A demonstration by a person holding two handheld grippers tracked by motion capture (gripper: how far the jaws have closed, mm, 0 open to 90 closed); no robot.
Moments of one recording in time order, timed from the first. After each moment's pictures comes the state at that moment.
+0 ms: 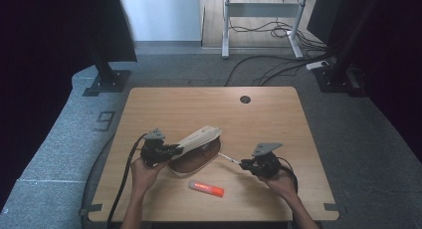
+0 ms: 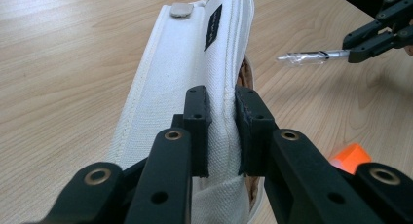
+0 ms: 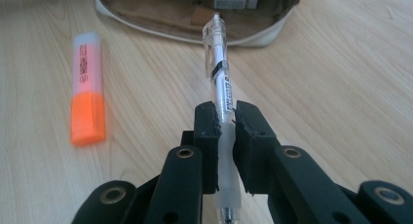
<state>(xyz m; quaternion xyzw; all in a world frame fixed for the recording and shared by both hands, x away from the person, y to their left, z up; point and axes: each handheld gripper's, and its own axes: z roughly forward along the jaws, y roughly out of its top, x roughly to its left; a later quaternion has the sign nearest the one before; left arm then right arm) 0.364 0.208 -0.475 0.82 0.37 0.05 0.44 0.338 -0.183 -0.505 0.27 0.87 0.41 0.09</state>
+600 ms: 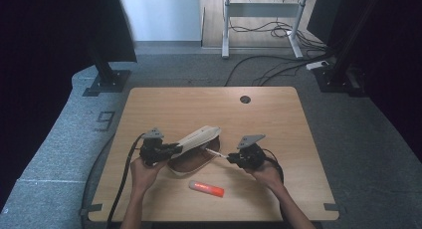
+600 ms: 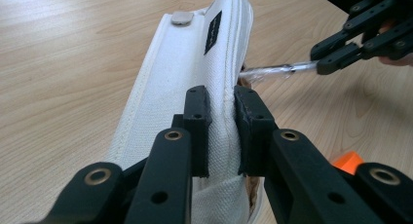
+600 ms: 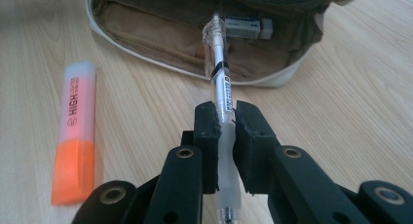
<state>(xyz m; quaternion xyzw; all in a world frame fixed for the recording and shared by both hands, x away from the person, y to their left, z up) 0.364 0.211 -0.472 0.81 0.37 0.05 0.45 0.365 -0.142 -0.503 0.25 0.88 0.40 0.08</state>
